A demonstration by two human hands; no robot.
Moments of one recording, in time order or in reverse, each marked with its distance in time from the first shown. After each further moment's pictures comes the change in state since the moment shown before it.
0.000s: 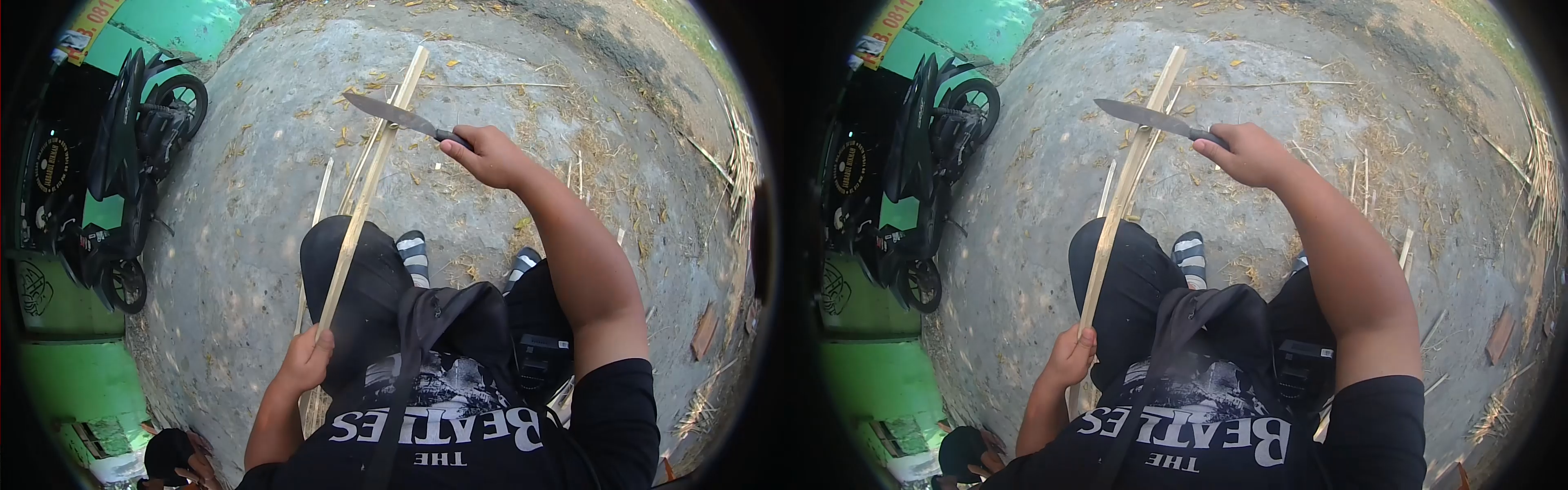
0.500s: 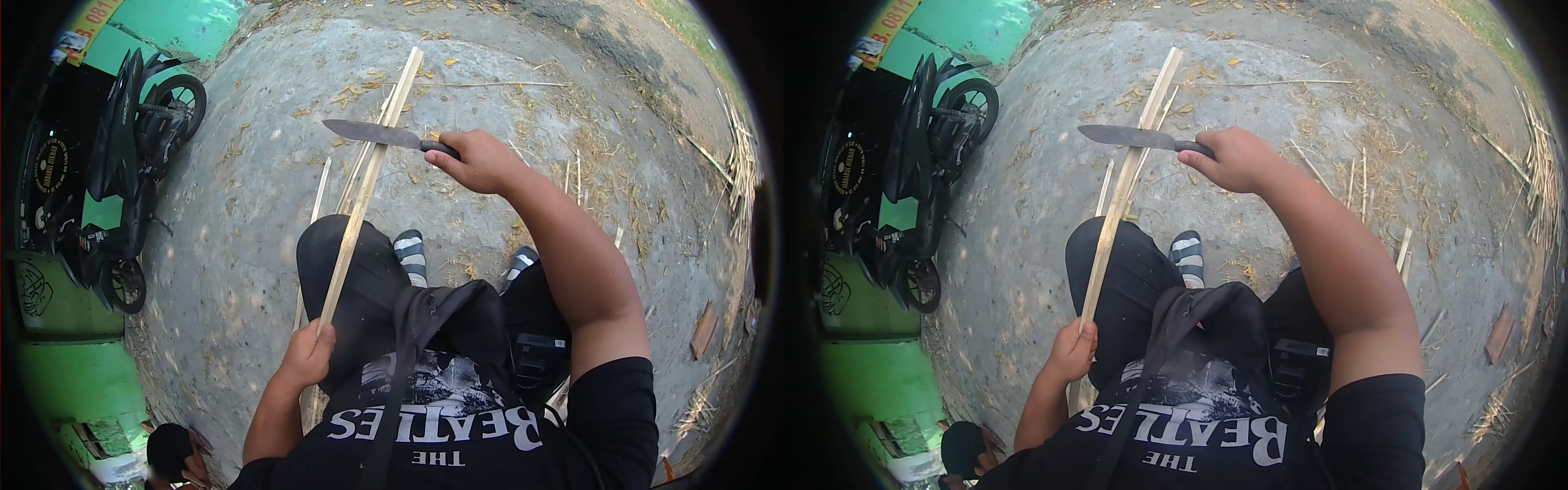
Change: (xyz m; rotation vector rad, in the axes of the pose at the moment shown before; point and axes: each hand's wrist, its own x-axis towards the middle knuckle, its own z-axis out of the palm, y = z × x) left_hand 0.009 -0.007 0.002 0.146 0.049 0.013; right_hand 0.001 -0.012 0.008 -0.138 -0.003 -0.078
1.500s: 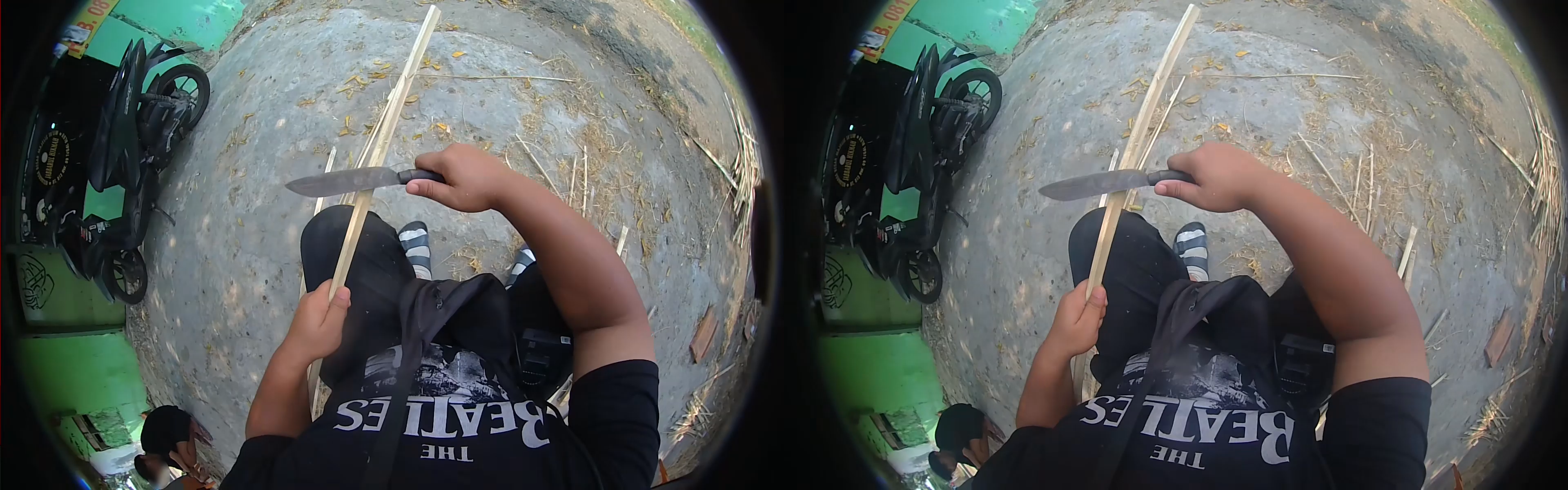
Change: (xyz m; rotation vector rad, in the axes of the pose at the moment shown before) left_hand 0.038 0.054 0.005 0.021 0.040 0.109; right_hand -0.008 -0.038 0.016 0.036 -0.169 -0.159
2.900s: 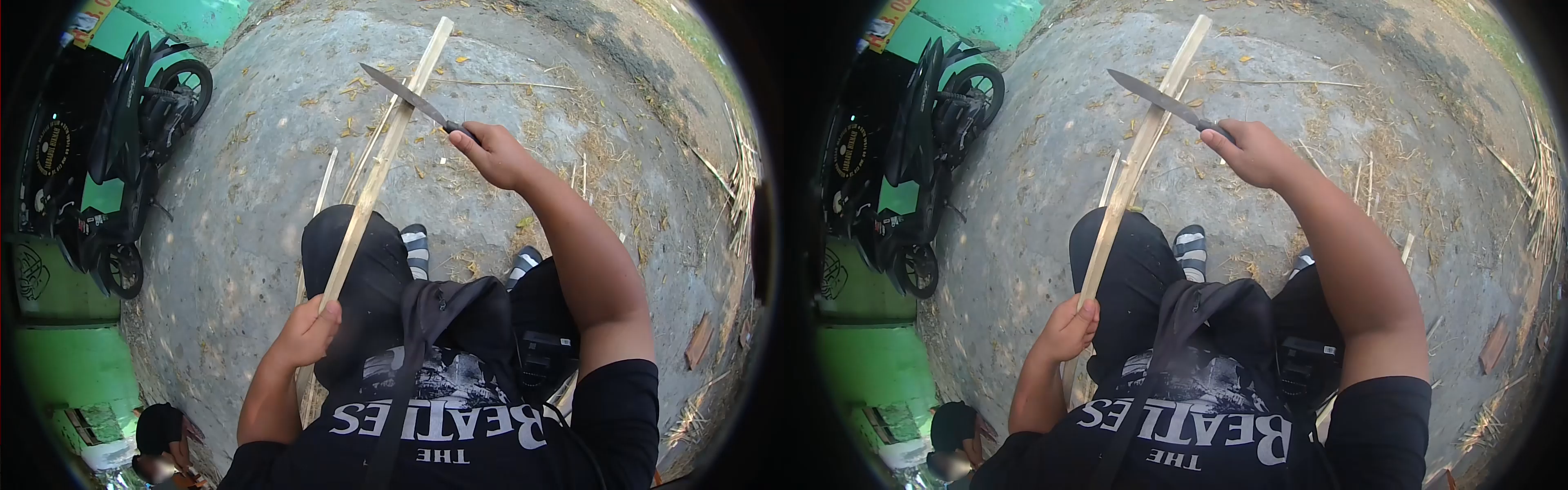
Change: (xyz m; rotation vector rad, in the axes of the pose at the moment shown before) left_hand -0.022 -0.012 -0.018 -0.412 -0.224 -0.218; right_hand -0.005 0.046 -0.013 0.097 0.245 0.204
